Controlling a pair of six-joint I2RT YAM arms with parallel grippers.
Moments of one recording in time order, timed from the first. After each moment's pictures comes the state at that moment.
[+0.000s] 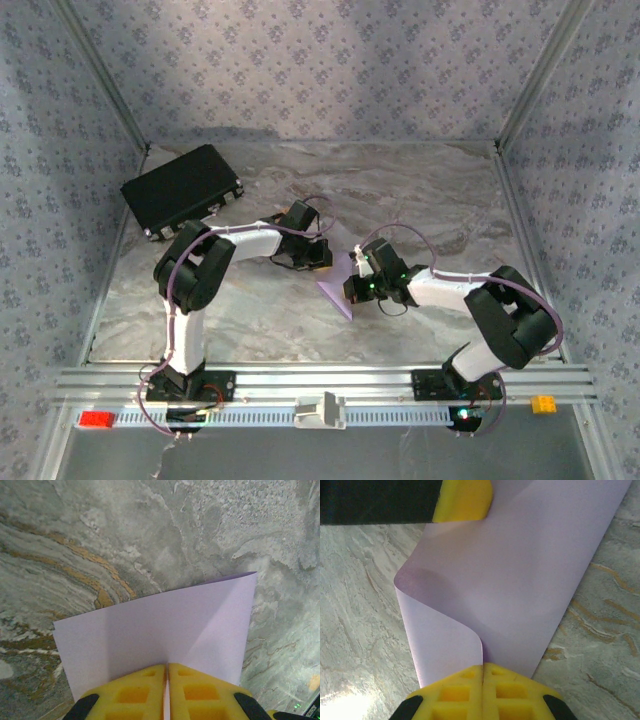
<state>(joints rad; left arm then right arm) -0.66 1.98 1.19 -0.30 0.46 -0.69 0.65 1.50 0.59 -0.01 -0.31 0.46</state>
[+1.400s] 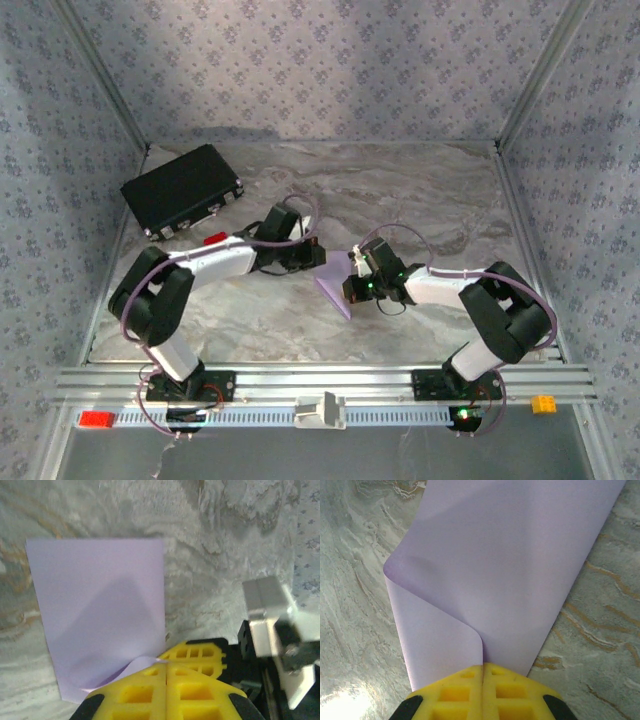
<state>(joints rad) -0.67 1.66 0.92 -0.10 0.49 -0.83 0.65 1.54 0.60 -0.01 -0.31 0.46</state>
